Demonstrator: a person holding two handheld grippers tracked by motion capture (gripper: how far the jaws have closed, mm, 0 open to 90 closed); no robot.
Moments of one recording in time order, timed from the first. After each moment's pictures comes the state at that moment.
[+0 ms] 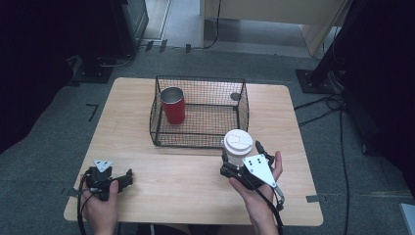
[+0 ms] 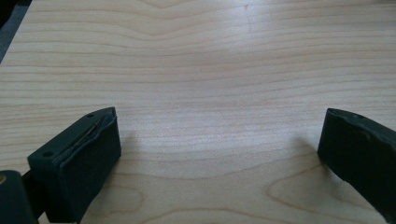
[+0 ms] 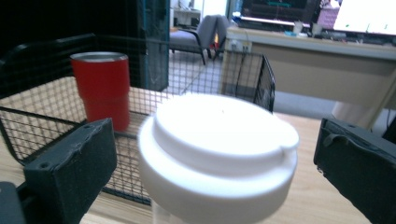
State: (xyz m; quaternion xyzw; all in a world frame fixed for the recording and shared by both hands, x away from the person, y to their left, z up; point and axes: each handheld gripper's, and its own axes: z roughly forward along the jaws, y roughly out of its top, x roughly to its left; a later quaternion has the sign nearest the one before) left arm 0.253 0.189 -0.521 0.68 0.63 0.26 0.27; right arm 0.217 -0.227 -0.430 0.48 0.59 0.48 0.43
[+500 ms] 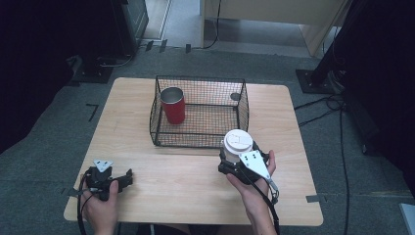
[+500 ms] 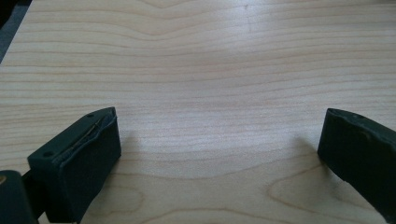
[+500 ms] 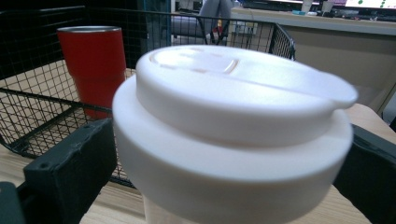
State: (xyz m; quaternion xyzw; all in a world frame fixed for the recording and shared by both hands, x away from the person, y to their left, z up) left arm 0.253 0.189 -0.521 0.68 0.63 0.26 0.27; right arm 0.238 -0.225 -0.454 0.50 0.60 0.47 0.41
